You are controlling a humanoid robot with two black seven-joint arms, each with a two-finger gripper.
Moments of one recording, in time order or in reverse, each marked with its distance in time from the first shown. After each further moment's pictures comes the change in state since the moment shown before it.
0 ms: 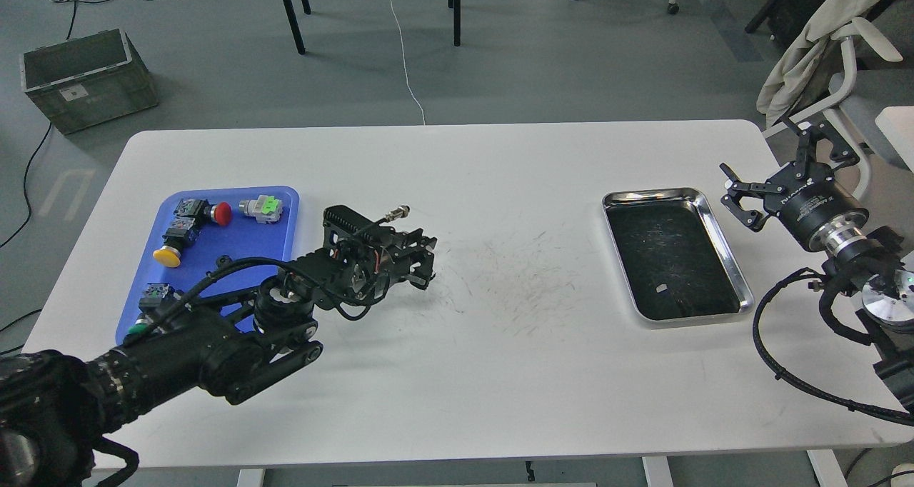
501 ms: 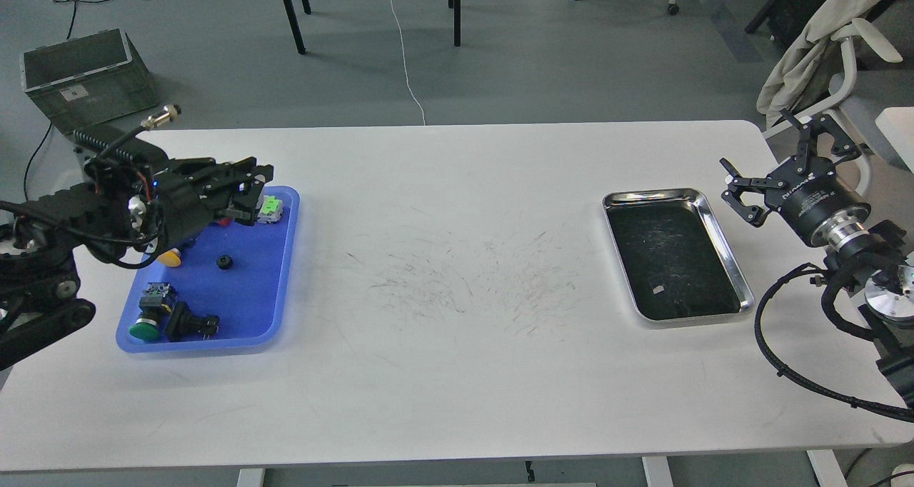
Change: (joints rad) left arm 0.098 0.669 0.007 -0.409 -0.259 0.049 -0.035; right arm 0.002 -0.003 0.000 0.013 0.000 0.000 -0.003
